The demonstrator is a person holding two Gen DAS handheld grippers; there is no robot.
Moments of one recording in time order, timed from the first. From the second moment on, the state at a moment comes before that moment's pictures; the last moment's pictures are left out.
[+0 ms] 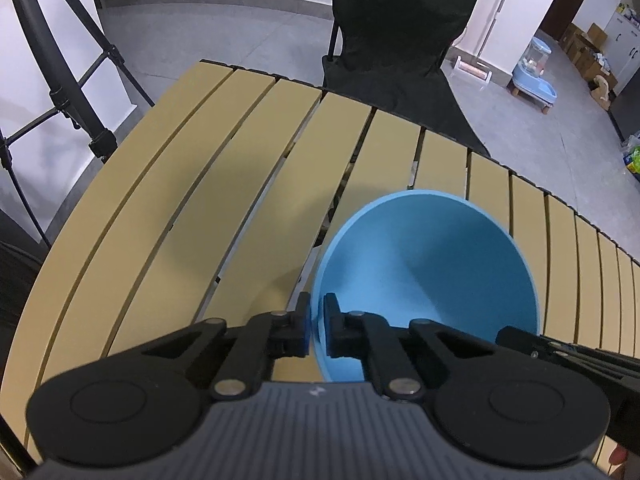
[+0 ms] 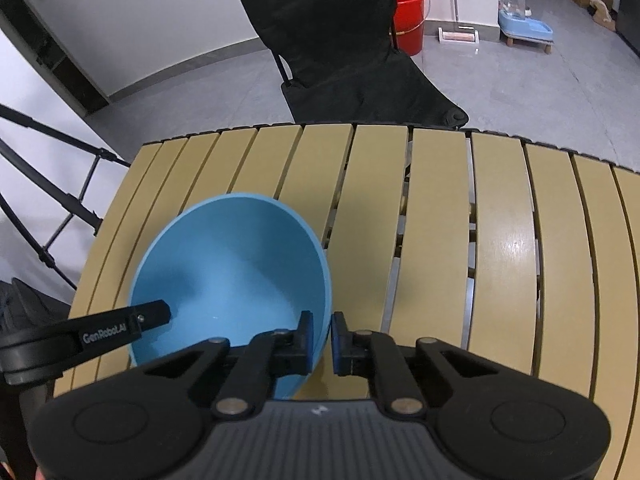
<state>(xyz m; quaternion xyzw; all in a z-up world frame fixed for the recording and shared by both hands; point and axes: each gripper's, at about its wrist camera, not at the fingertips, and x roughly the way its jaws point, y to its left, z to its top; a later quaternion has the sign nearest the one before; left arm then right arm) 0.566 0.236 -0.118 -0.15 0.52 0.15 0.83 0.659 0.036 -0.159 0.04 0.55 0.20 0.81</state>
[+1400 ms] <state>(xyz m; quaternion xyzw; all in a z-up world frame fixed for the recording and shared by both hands) 0.453 0.136 0.009 -0.11 0.46 0.10 0.87 0.529 -0.061 -0.040 0.06 0.49 0.17 0.85</state>
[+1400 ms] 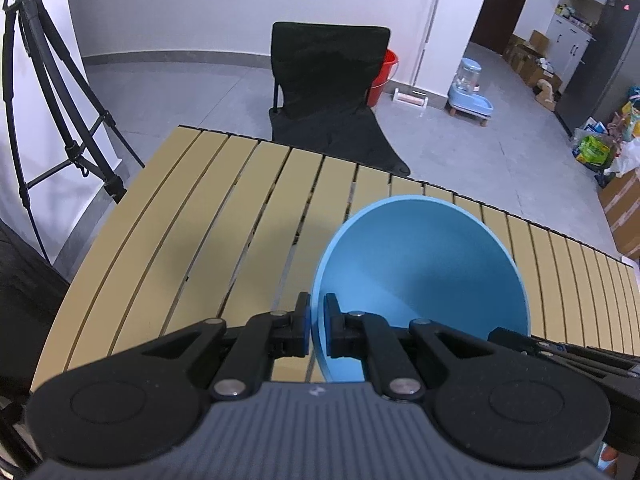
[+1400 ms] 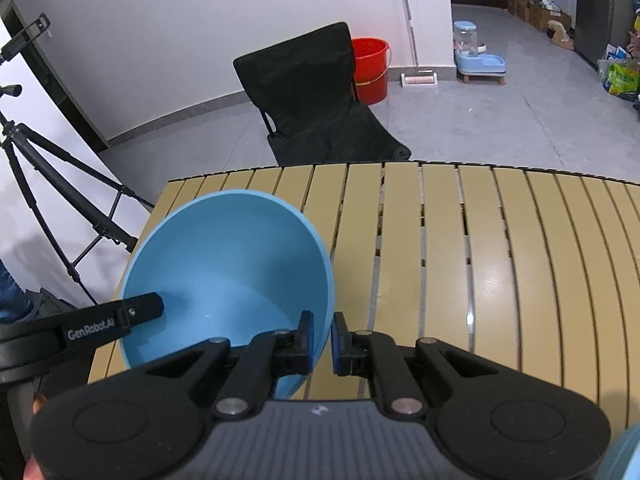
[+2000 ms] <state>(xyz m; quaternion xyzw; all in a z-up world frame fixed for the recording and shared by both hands) 0.390 0.076 0.044 -0.10 0.44 0.06 0.89 0.447 -0.130 -0.002 0.06 0.46 0.14 0.87</state>
